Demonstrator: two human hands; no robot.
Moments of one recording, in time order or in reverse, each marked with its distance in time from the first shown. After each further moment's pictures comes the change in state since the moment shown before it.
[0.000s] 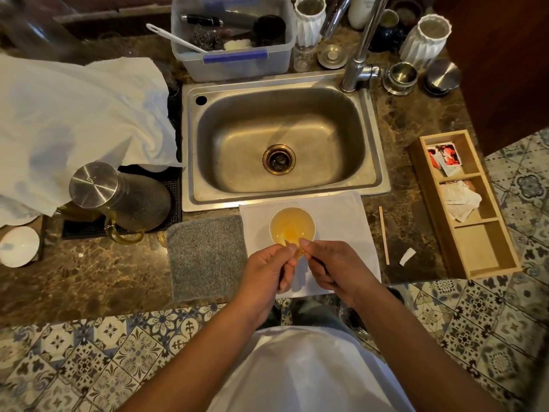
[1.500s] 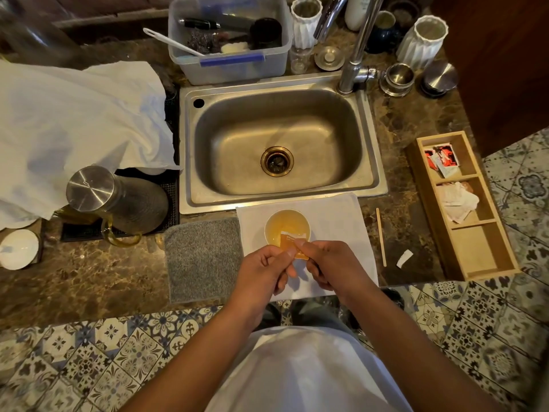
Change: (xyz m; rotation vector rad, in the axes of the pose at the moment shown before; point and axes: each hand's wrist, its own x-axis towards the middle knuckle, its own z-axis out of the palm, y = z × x) left_hand -0.003 0.005 0.006 0.089 0.066 0.029; right_hand 0.005 -0.006 0.001 -0.149 0.117 0.033
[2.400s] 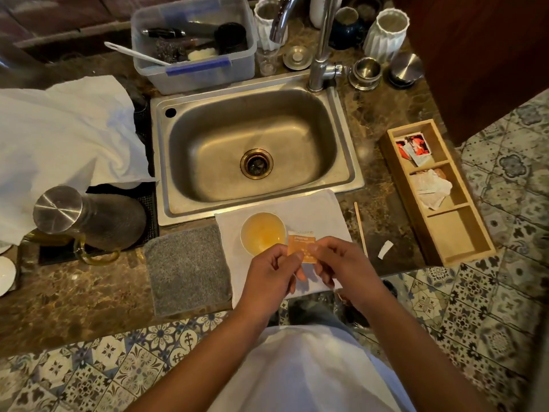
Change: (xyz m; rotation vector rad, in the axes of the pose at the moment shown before) left_hand 0.002 -0.006 0.047 0.219 -0.057 0.122; right_hand -0.009 0.036 -0.053 0.128 0.026 -0.245
